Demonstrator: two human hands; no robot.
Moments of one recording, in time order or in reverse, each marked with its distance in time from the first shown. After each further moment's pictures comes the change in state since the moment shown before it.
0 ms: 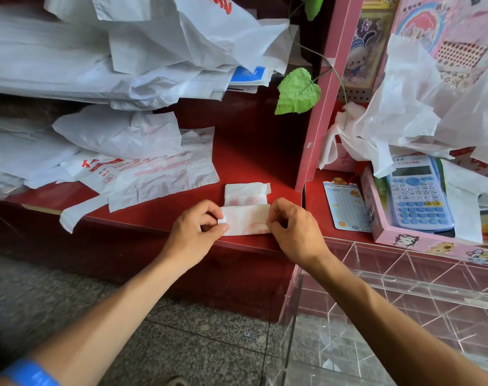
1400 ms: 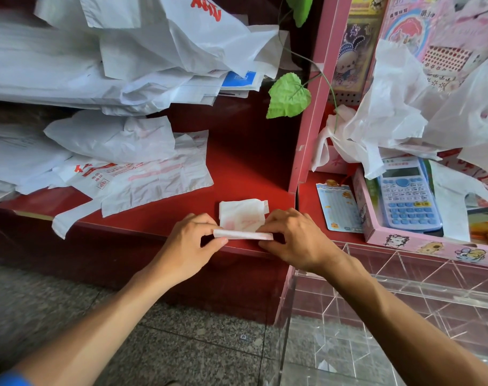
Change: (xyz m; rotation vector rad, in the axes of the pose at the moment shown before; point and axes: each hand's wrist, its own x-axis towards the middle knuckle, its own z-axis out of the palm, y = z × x) left_hand 0.002 -0.018 0.002 0.299 -0.074 0.340; right_hand -0.002 0.015 -0.025 -0.343 -0.281 -0.316
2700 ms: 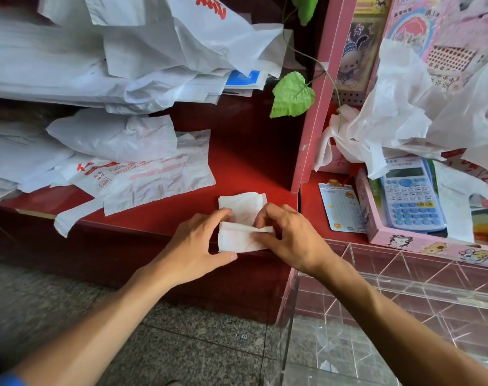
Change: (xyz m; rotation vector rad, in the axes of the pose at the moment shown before) left_hand -0.003 0.019 -0.014 0.052 -0.228 -0.092; right_hand 0.006 -0.013 0.004 0.310 0.154 -0.045
